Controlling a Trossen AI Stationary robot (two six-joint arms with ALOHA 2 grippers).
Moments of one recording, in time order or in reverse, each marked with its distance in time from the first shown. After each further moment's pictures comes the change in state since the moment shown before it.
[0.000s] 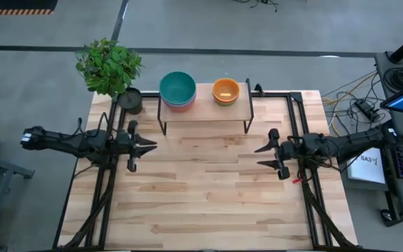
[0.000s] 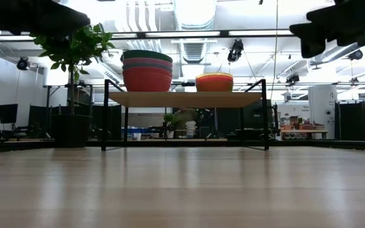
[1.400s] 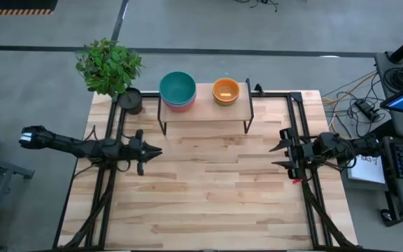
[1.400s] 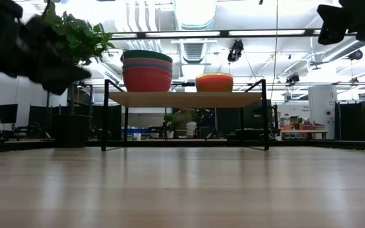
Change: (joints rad) left arm 0.005 0.068 -0.257 0.182 -0.056 -0.154; right arm 0.000 -0.410 -0.097 -0.147 -0.081 -0.212
